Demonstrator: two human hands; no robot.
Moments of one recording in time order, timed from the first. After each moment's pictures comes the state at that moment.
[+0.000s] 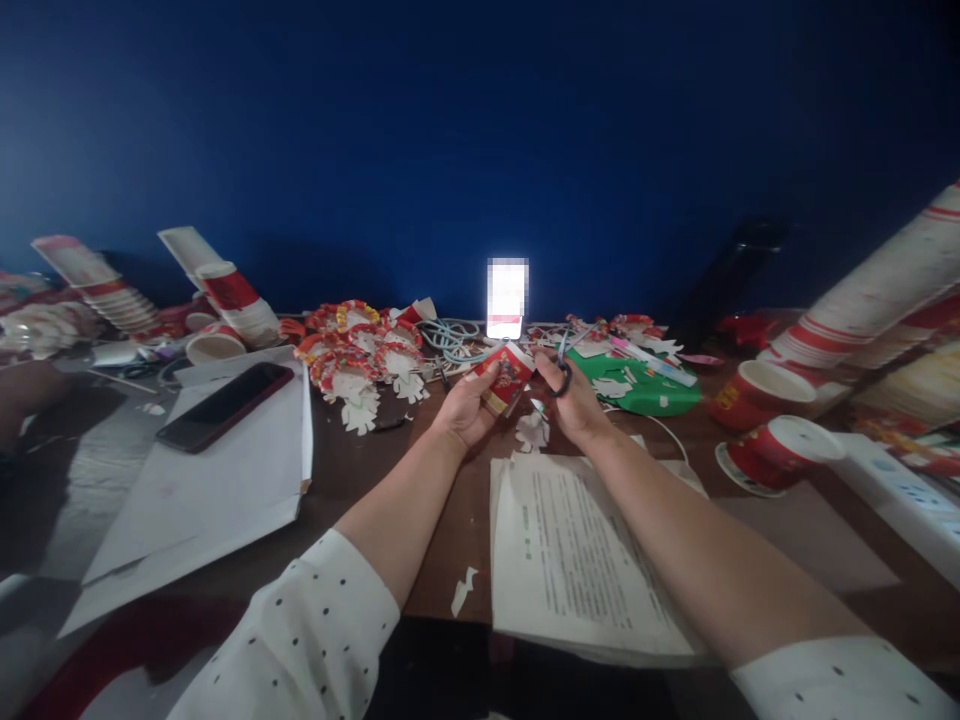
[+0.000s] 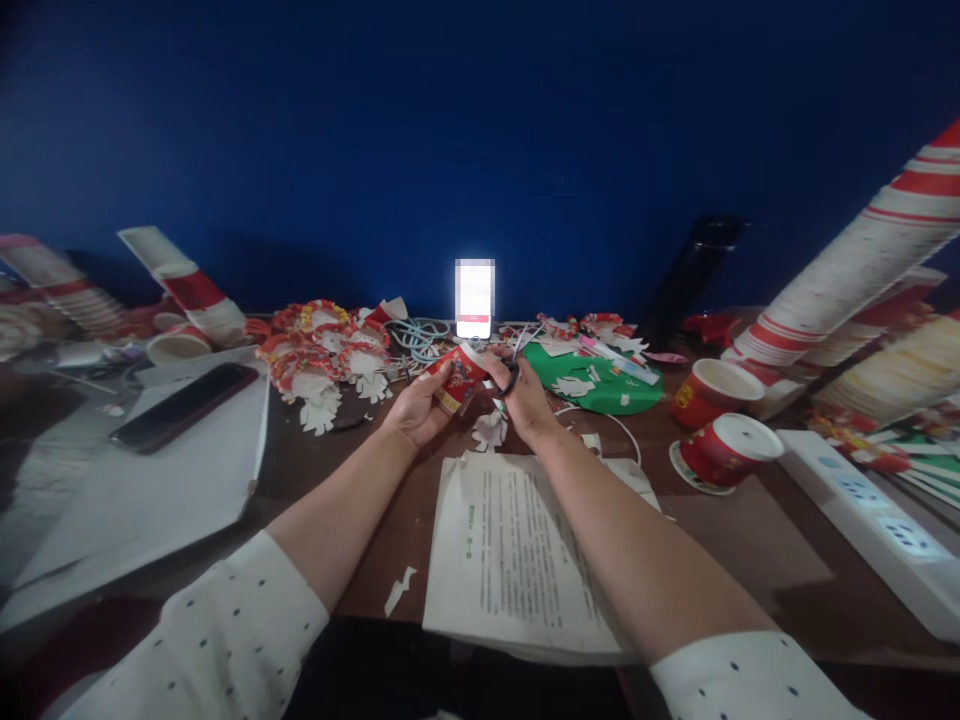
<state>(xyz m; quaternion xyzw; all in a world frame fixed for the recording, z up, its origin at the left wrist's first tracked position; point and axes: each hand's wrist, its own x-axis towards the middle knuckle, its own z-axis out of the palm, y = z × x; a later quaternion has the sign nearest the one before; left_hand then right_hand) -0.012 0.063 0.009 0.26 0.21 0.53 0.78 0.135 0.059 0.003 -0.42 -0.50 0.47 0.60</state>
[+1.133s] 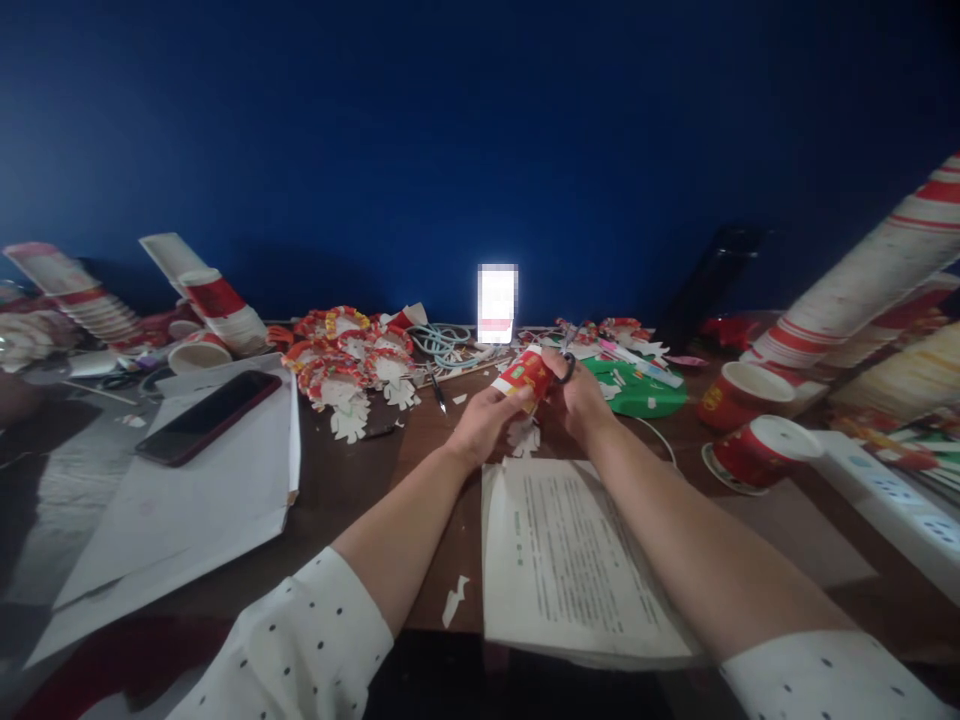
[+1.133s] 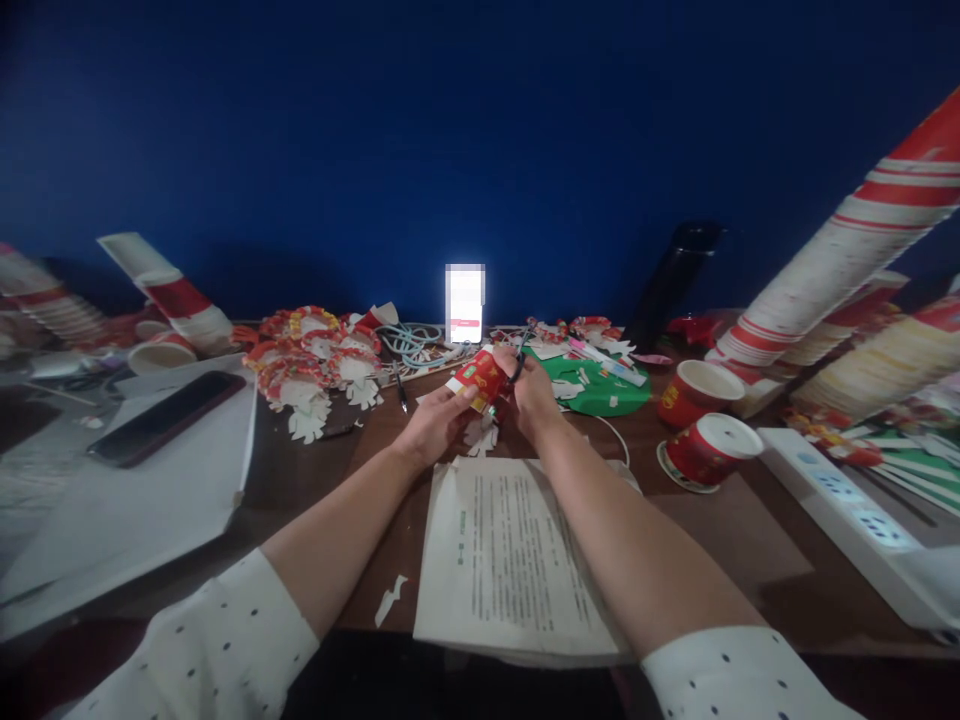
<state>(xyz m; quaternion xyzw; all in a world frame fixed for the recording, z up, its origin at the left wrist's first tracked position) 0.006 0.048 -0.003 0.43 0.30 0.46 0.72 0.143 0.063 0.016 -0.46 -0.43 0.47 0.62</state>
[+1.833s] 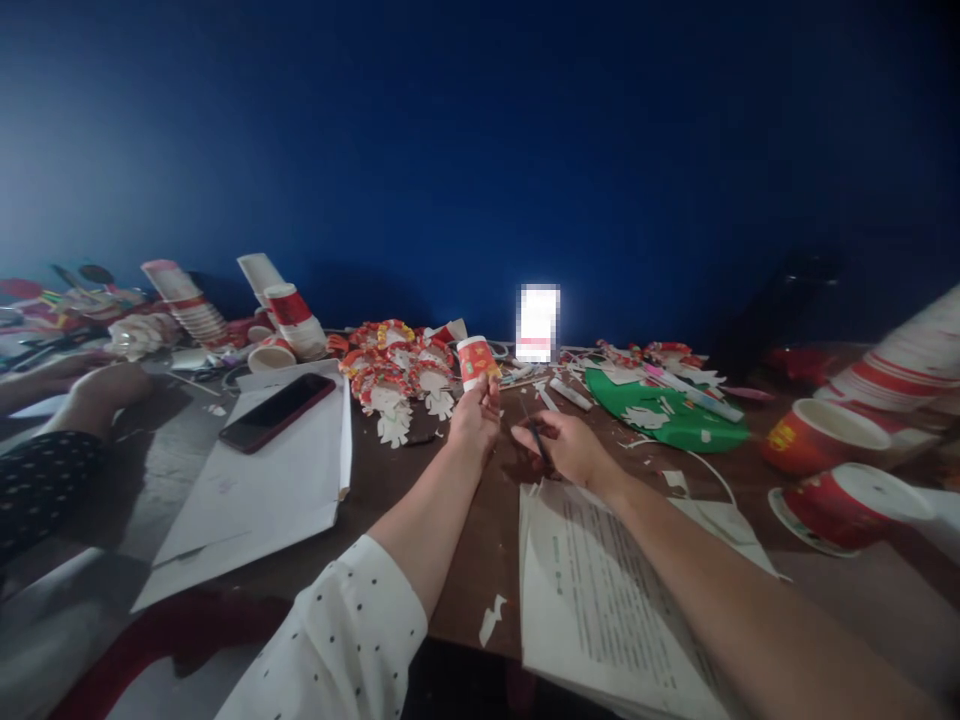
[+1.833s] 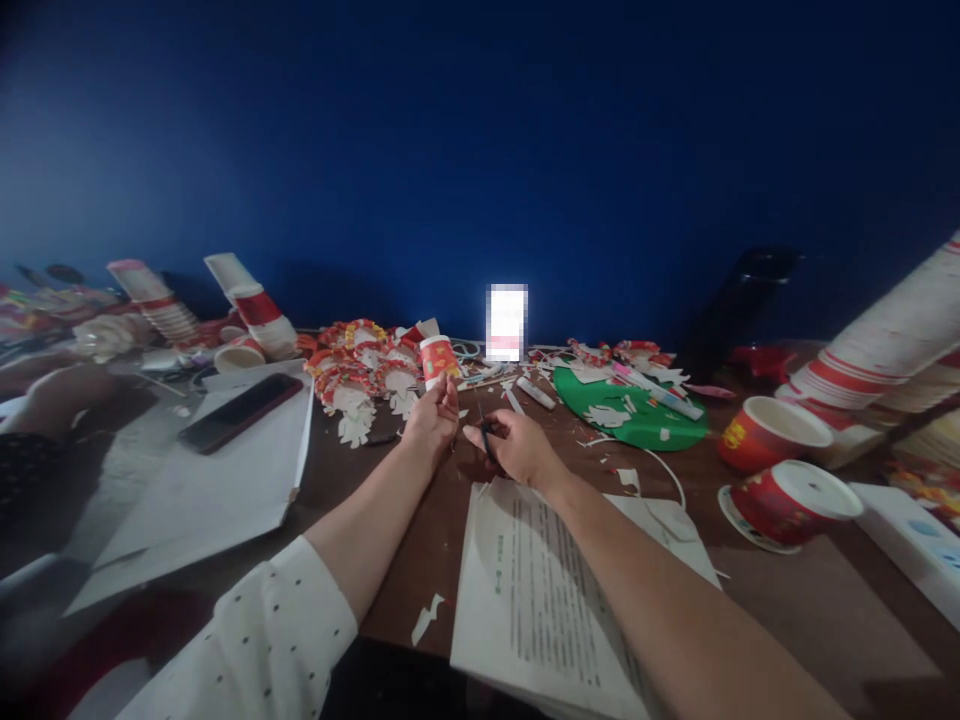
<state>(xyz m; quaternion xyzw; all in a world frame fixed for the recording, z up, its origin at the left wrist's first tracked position) -0.034 0.093 0.010 0.01 0.26 0.69 0.68 0.103 0.032 0.007 -0.52 -0.57 0.51 0.39</state>
